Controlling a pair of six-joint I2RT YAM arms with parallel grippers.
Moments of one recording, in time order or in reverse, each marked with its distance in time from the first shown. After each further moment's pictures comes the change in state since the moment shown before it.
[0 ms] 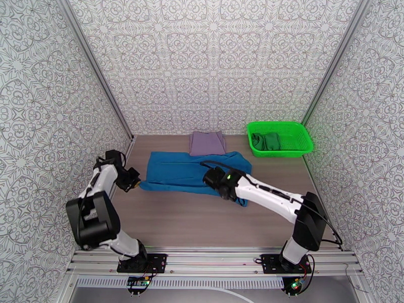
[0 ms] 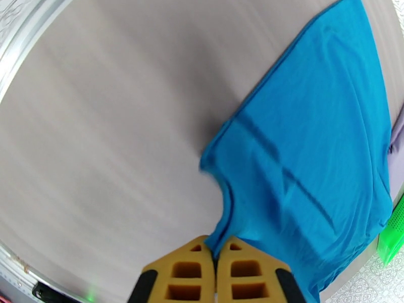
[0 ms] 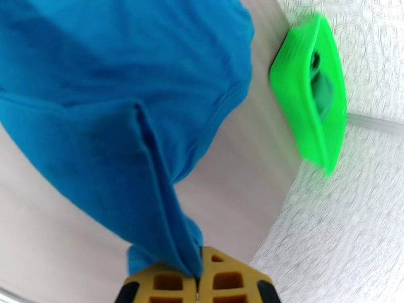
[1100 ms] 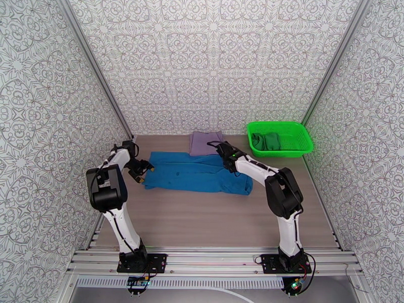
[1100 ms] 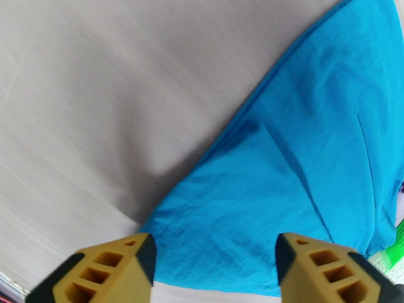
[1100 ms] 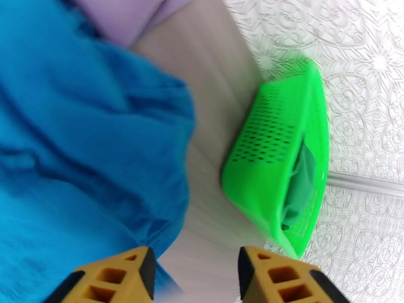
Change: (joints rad) left arm -0.072 0.354 0.308 -0.062 0.000 -0.017; right arm -0.312 0.346 0.141 0.577 0.014 -0.426
